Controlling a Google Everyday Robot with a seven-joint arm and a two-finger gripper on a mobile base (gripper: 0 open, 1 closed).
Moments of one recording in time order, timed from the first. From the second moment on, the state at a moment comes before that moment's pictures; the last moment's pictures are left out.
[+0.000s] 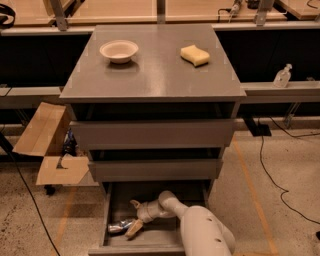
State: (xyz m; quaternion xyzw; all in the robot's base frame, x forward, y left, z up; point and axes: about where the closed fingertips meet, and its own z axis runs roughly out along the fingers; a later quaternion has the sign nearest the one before) arm 0.603 0.162 0.106 -0.58 0.65 0.38 0.31
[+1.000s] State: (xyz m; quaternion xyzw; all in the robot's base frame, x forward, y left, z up) arm 0.604 0.160 0.109 -0.57 0.66 0.38 0.30
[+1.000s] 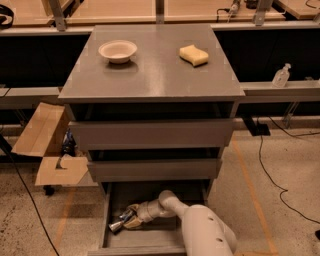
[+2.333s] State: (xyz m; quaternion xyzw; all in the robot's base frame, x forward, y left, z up) arm 0.603 0.160 0.110 -0.57 0.66 0.38 0.30
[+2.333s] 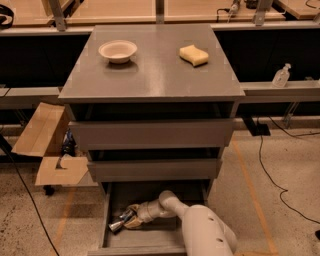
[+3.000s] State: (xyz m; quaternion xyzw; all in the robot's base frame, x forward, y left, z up) arm 0.603 0.161 0.109 -0.57 0.66 0.38 0.30
